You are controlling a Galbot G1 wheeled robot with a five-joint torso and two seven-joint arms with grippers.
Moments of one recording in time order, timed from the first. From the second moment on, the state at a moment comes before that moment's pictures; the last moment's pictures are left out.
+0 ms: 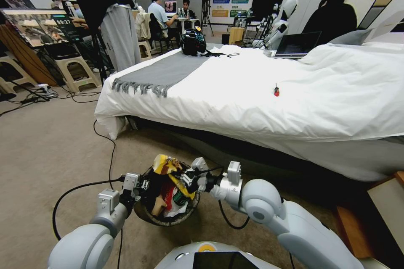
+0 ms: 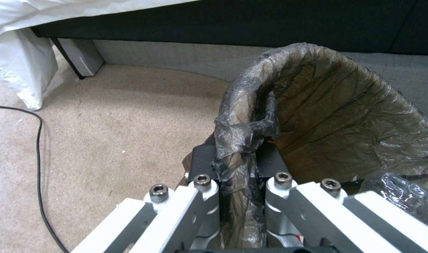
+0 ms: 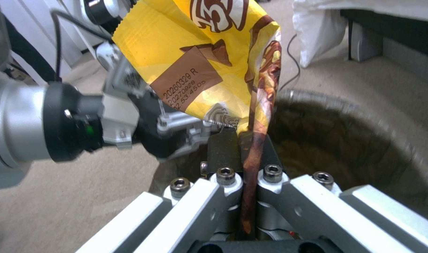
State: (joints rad) left arm 1.76 -1.25 -0.74 -2.50 -0.28 0.71 0.07; right arm -0.92 0.97 -0.24 2.31 0.92 -0.61 0.04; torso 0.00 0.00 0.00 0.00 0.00
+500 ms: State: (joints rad) left arm 1.76 -1.25 -0.73 -2.50 -0.27 0.70 0.07; right arm -0.91 0.98 -0.27 2.29 0.92 -0.64 0.11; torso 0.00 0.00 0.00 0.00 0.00
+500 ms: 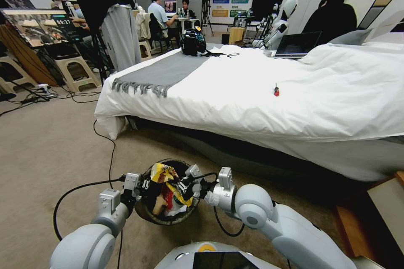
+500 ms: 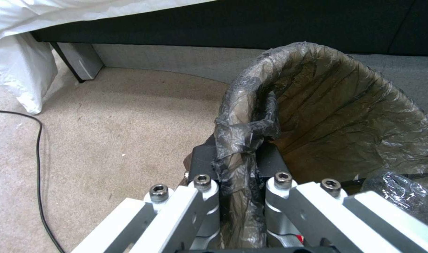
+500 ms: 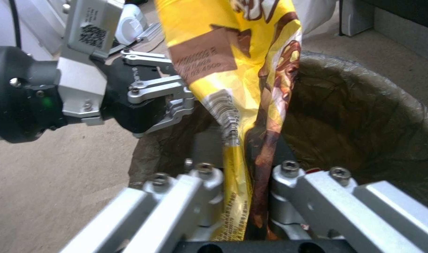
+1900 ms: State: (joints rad) left arm 1.74 -1.25 -0.75 -2.50 -0.27 0.70 0.09; right arm -0.99 0.96 -0.02 2.34 0.85 -0.50 0.19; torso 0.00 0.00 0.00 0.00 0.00
